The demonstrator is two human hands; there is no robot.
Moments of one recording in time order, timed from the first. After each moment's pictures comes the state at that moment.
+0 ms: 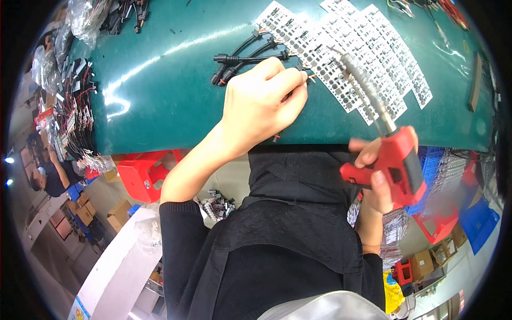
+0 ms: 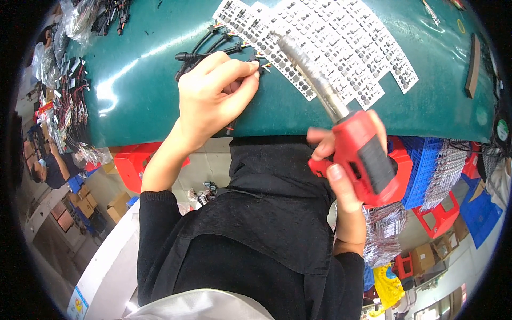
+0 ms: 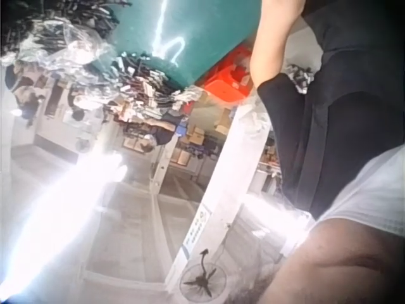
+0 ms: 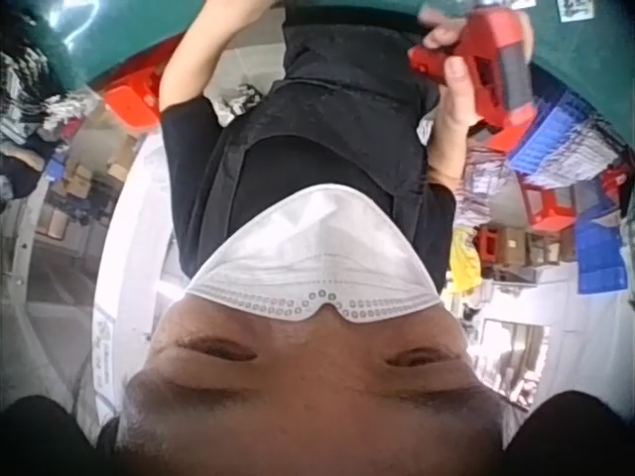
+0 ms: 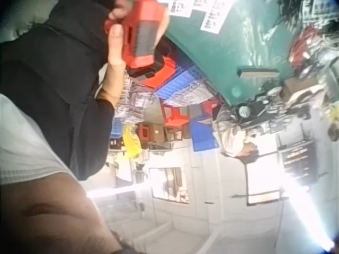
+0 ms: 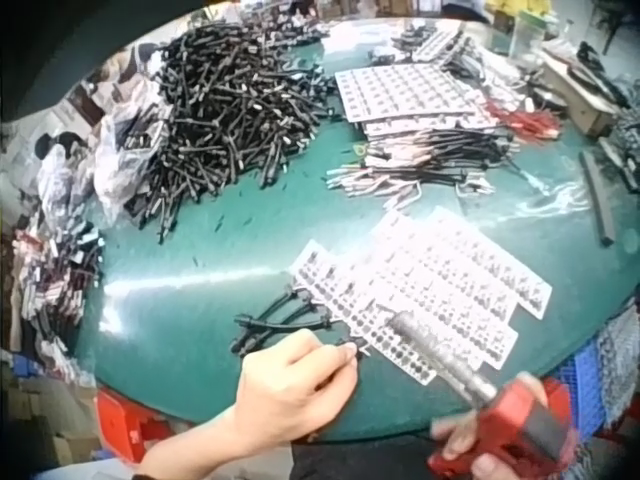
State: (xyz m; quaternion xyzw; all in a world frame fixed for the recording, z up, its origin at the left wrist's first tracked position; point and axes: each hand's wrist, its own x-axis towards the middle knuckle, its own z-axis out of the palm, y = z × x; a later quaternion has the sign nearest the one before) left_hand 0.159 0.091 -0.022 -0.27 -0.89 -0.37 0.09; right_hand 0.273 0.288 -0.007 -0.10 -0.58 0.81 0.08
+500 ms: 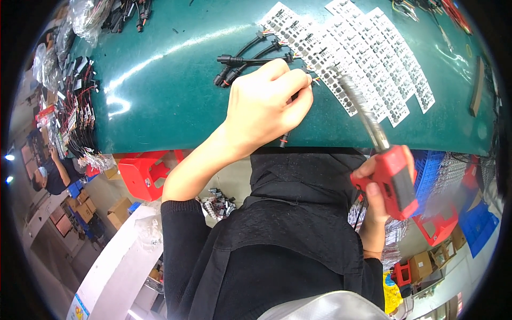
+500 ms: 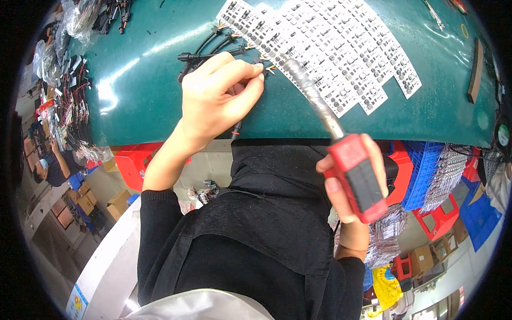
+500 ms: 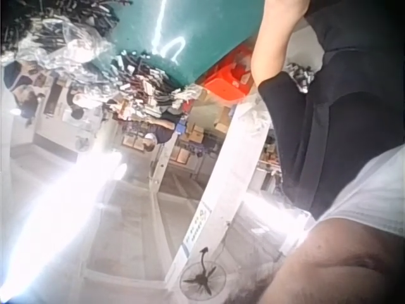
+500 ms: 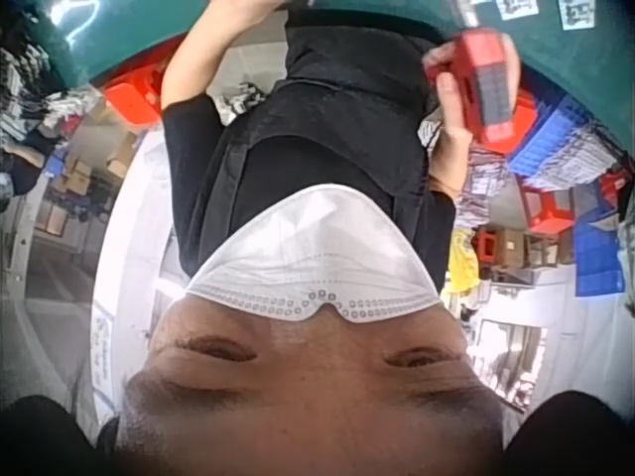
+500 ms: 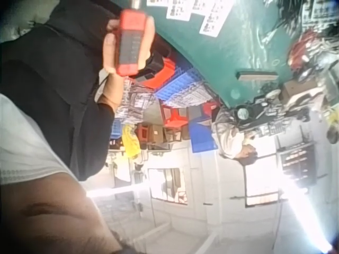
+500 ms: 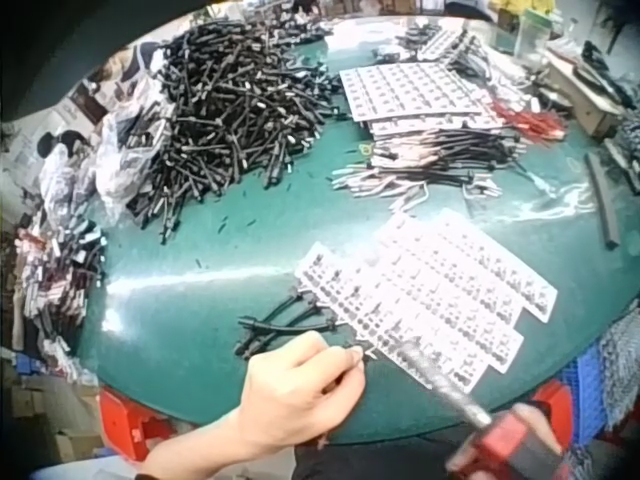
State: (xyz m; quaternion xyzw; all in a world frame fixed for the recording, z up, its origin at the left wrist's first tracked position) left_hand 0.156 0.092 -0.021 -0.26 -0.89 -0.38 0.07; right_hand 0.297 0.305 -0.007 -0.09 -0.67 0.74 0.03
